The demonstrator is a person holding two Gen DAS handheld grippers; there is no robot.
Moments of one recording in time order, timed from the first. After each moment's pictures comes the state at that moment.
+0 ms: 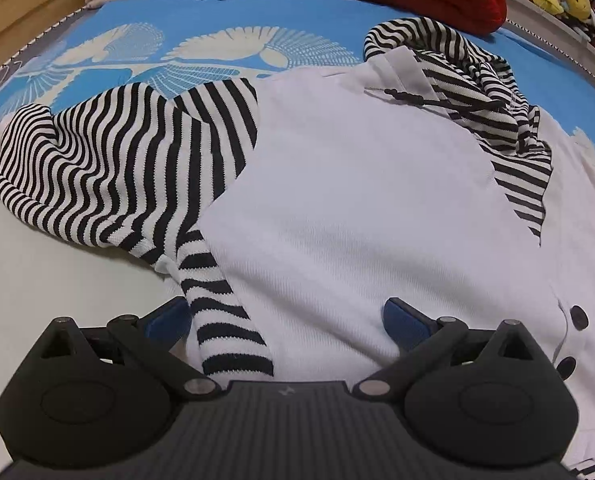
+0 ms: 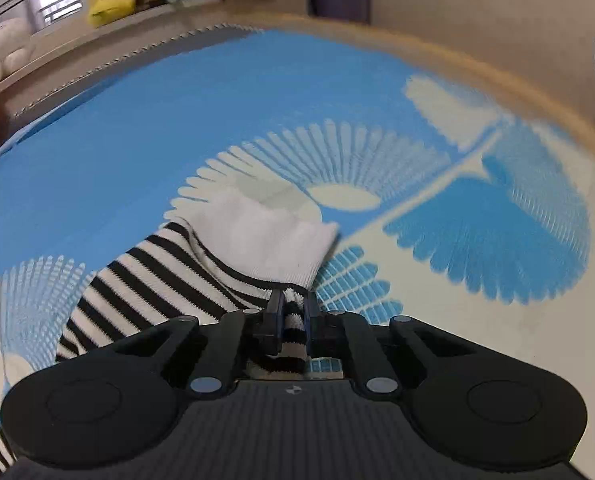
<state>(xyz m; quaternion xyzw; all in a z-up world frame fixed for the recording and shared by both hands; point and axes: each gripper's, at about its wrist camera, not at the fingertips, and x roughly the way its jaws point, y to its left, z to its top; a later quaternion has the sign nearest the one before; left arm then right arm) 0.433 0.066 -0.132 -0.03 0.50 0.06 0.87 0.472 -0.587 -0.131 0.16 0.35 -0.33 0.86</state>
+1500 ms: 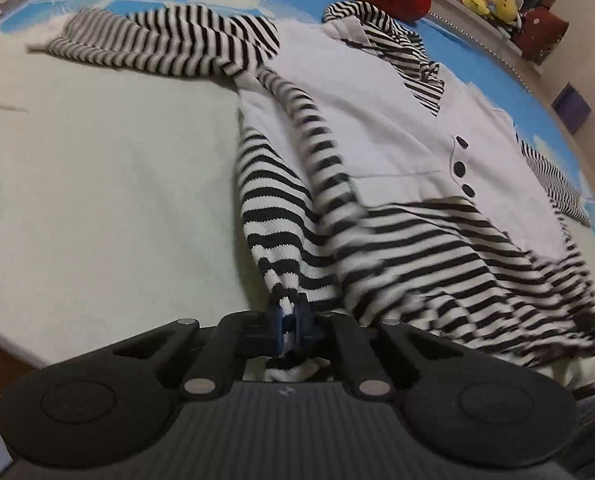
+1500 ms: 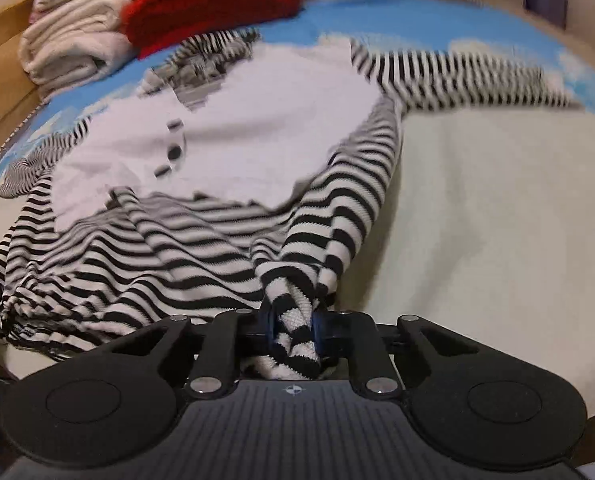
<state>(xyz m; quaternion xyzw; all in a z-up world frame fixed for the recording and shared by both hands) 0.196 0.155 -0.088 -0.10 0.51 -0.06 0.85 0.100 -0.274 -0.109 0.10 0.41 0.00 0.90</state>
